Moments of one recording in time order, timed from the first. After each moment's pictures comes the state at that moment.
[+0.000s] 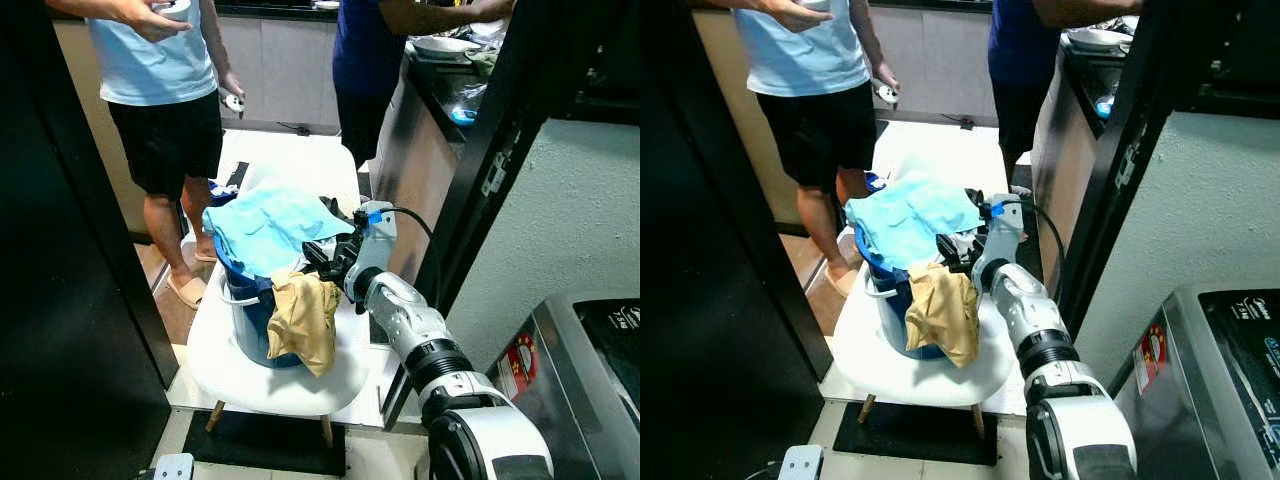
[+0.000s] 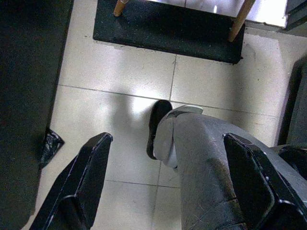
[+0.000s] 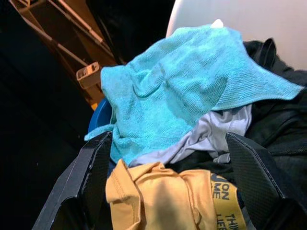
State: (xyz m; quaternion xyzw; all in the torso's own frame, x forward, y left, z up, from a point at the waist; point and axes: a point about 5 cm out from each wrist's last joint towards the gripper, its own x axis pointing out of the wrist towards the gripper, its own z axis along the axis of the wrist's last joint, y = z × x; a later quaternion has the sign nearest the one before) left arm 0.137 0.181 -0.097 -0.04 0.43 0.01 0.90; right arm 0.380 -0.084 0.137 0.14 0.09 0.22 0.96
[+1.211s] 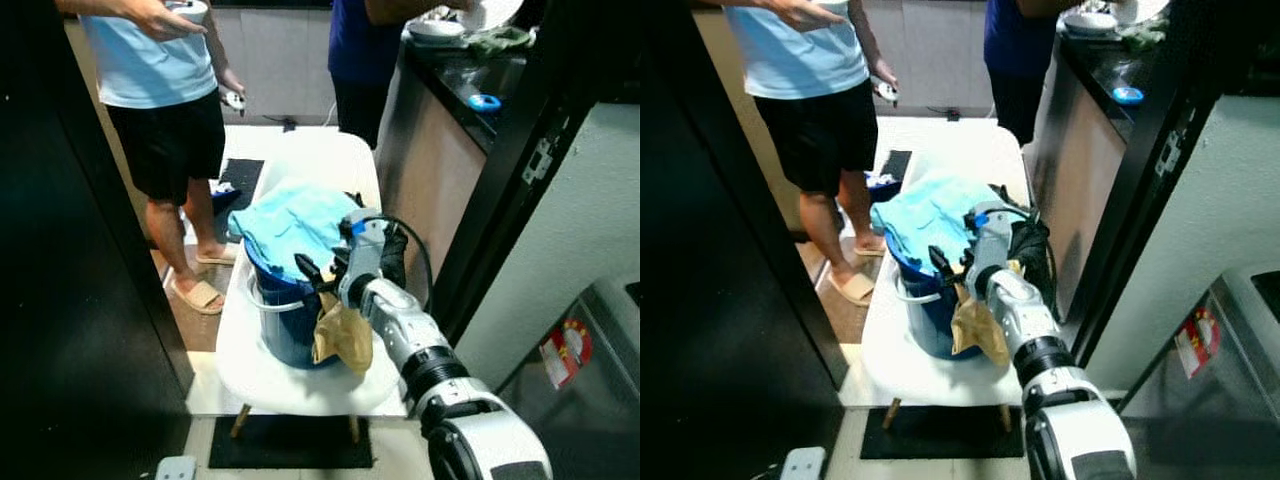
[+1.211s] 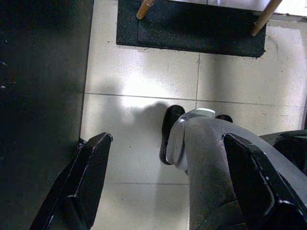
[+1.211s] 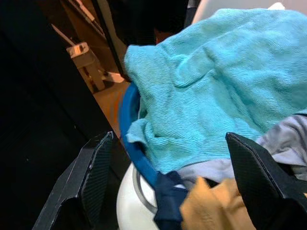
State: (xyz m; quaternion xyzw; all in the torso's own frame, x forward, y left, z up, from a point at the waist) left arm 0.136 0.179 -0.098 -0.04 0.43 0.01 0.90; right arm 0.372 -0.071 0.126 0.06 0.11 0.25 0.96
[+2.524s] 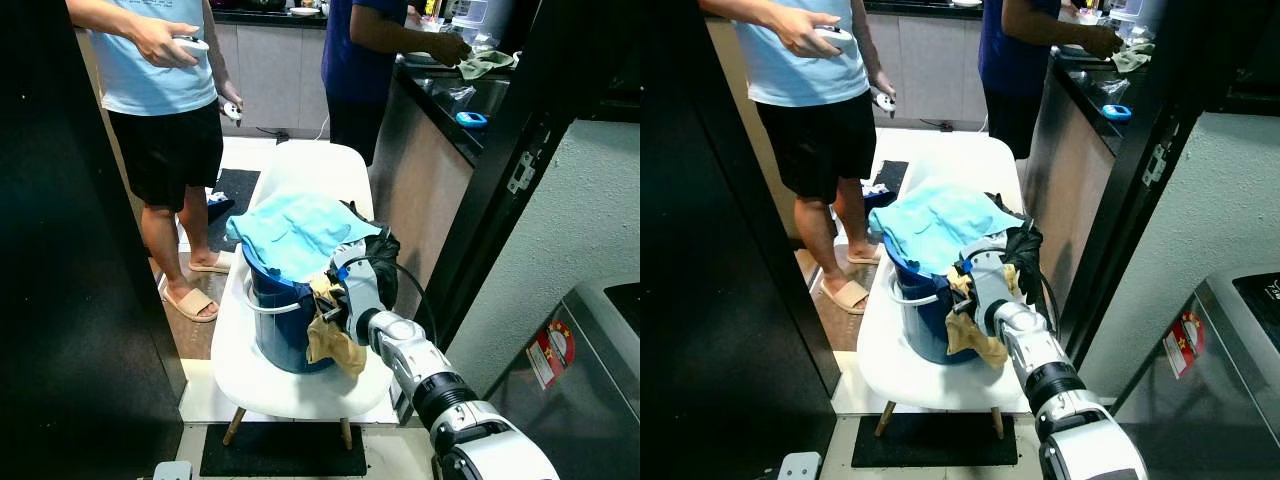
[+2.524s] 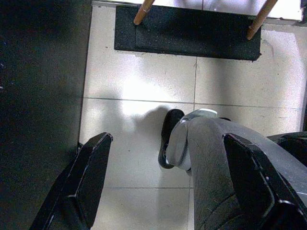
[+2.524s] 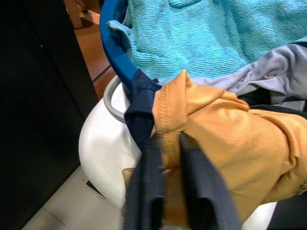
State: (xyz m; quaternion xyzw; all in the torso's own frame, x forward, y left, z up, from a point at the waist) left arm 0.132 0.179 -0.098 -0.04 0.43 0.00 0.90; right arm 0.353 -0.091 0.079 -0.07 0.18 0.26 0.95
